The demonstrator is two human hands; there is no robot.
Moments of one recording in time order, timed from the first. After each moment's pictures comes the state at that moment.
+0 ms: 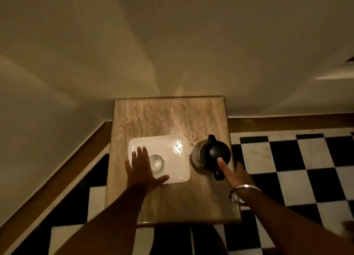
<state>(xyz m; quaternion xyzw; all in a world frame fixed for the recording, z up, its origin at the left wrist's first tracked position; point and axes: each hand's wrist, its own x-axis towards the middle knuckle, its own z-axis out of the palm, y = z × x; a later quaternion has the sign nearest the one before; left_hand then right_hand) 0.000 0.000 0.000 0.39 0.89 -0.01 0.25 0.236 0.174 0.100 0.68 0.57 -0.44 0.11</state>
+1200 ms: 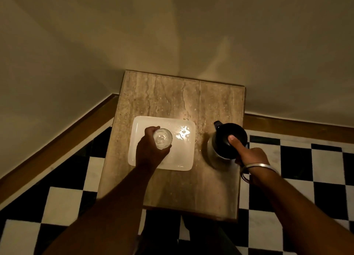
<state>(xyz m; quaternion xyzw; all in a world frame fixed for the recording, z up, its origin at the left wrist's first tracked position) 0.013 0.029 -0.019 0.23 0.88 0.36 0.20 0.217 0.227 0.073 0.68 0.54 -0.50 0.05</state>
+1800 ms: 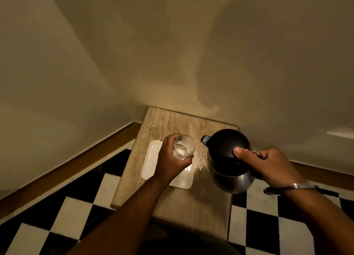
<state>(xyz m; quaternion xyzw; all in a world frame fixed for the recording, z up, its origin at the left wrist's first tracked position) 0.054 0.056 0.181 0.25 0.80 0.51 0.19 0.222 0.229 0.333 0.44 0.77 -0.47 0.02</state>
